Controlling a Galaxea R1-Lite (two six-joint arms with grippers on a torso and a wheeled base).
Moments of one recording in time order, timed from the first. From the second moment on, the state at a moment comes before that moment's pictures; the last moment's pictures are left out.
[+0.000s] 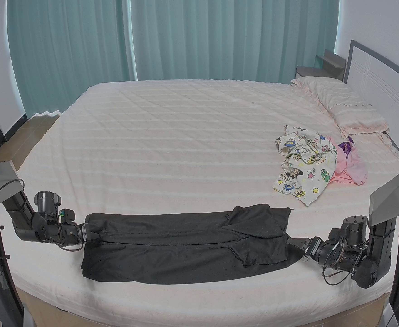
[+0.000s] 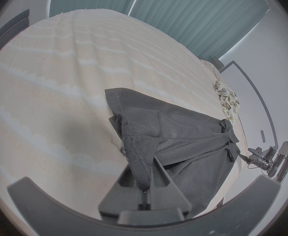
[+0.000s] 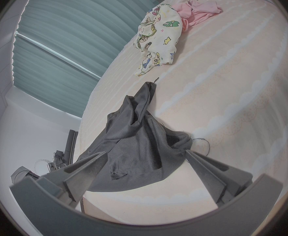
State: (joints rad) left arm 0.21 2.28 -0.76 -0.59 -0.52 -0.09; right arm 0.18 2.33 -0.18 -1.55 0.25 0.78
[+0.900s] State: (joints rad) left arm 0.29 2.26 -0.77 -0.58 -0.50 -0.08; right arm 0.18 2.33 -0.18 -1.55 0.25 0.77
